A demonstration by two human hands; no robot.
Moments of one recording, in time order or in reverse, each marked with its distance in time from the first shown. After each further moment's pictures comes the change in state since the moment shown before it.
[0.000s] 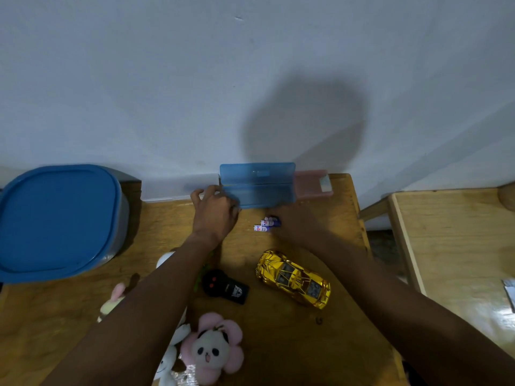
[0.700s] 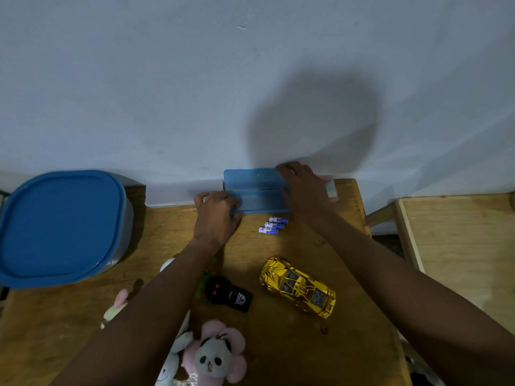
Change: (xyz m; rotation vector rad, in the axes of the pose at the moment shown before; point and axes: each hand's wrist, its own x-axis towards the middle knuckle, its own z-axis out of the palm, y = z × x) left_hand 0.002 -0.003 -0.003 -0.175 0.073 -0.017; right_hand 0.040 0.013 -0.037 -0.102 0.457 0.061
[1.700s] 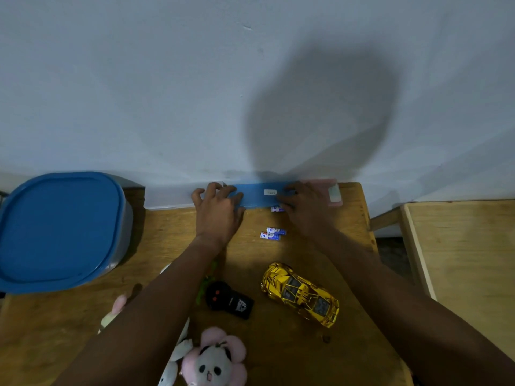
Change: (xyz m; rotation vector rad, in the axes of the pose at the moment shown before) left_hand 0.017 0.002 0.000 0.338 -0.059 -0.036; right_hand -0.015 0.011 0.030 0.059 -0.127 0.043
